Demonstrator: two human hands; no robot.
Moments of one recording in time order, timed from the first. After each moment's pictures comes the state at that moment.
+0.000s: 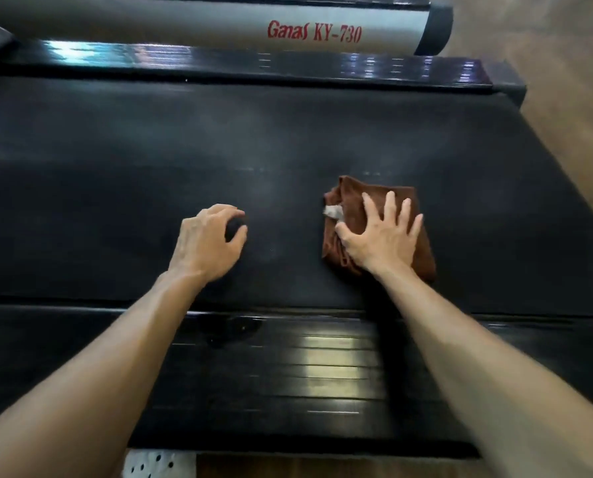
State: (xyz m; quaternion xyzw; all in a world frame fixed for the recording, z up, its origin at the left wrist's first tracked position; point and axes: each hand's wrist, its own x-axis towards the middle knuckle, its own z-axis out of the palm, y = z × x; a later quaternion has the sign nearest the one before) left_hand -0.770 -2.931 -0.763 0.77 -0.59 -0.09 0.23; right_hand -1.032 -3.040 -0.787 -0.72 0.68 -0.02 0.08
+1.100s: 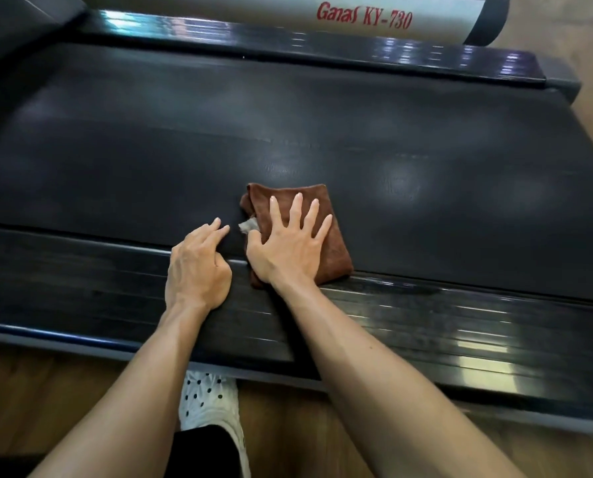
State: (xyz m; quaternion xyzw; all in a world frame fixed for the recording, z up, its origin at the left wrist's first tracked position) left_hand -0.733 -2.795 -0.782 0.84 -0.47 -0.07 0.24; right_hand -0.848 -2.884 -0.777 -0.82 0.56 -0.03 0.14
